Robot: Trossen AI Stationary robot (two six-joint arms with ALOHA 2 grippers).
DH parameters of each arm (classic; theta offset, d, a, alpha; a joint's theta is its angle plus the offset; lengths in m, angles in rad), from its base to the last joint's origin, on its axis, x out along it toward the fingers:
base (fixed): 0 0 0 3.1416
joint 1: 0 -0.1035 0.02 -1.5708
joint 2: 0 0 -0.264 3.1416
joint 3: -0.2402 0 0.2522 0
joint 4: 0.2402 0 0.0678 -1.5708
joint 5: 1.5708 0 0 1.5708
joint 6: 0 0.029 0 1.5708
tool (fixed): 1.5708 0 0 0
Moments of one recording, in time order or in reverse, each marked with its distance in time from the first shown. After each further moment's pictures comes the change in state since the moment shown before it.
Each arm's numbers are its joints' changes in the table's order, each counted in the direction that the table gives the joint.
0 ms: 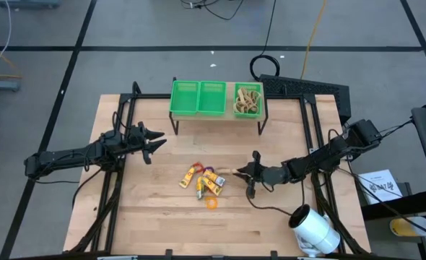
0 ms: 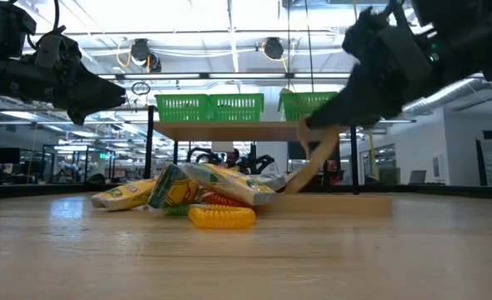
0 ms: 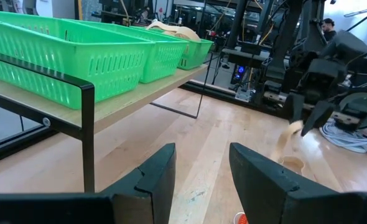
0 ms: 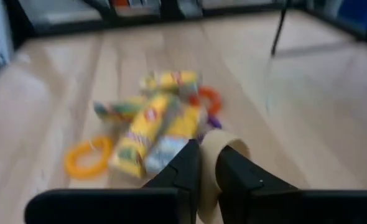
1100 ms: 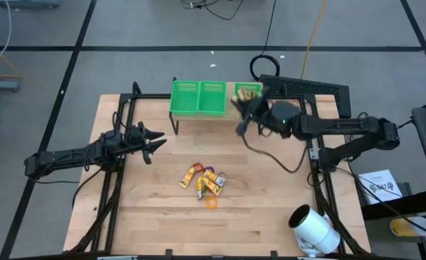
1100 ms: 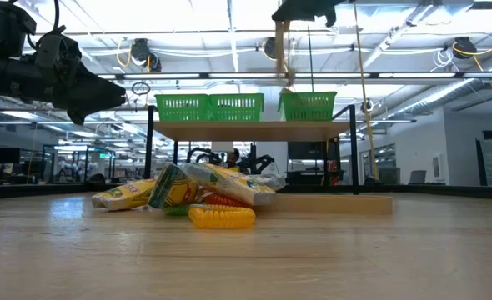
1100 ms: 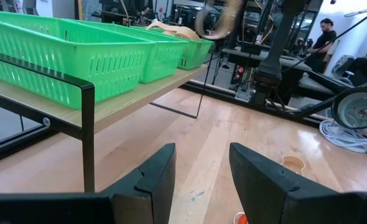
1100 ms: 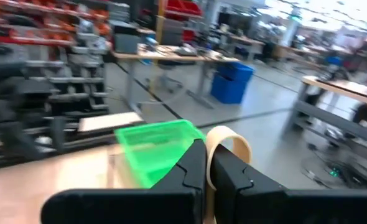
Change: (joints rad) left arm 0.000 0.000 0.000 0.000 0.000 0.000; right arm 0.467 0.261 -0.560 0.478 0.003 -0.386
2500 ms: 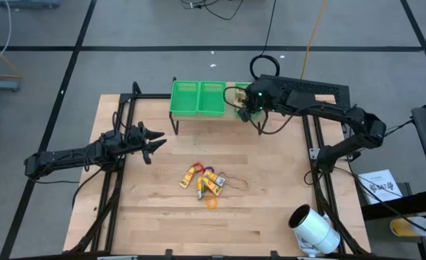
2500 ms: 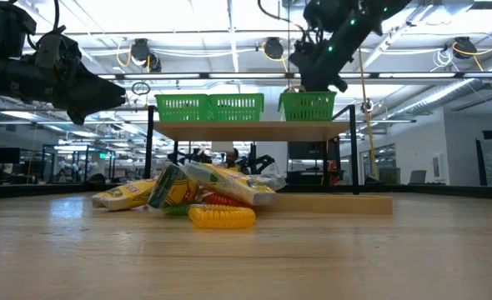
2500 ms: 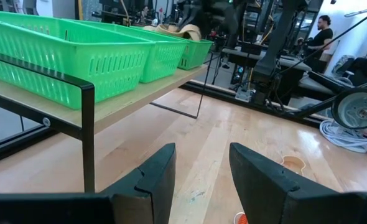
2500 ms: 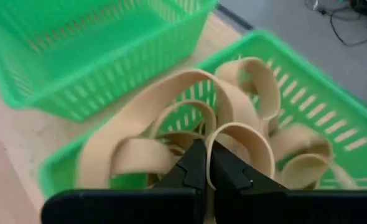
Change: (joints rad) left arm 0.000 0.000 0.000 0.000 0.000 0.000; right arm 0.359 -0.175 -0.104 0.573 -0.293 0.267
